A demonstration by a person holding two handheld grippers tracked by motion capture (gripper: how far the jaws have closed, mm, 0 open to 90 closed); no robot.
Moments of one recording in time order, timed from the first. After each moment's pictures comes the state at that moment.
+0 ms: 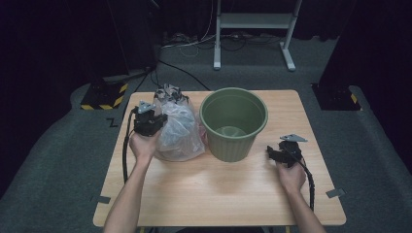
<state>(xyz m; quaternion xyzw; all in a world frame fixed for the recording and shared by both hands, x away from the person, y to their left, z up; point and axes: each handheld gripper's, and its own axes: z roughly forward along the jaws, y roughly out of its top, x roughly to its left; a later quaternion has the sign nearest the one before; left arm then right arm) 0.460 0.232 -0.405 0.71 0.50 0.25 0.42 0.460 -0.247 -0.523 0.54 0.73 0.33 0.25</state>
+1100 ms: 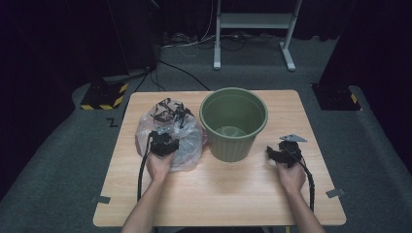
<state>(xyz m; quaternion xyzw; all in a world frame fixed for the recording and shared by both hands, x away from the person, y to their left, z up) 0.463 0.208 -0.514 0.71 0.57 0.22 0.36 0.460 -0.247 -0.523 0.54 0.74 0.33 0.25</state>
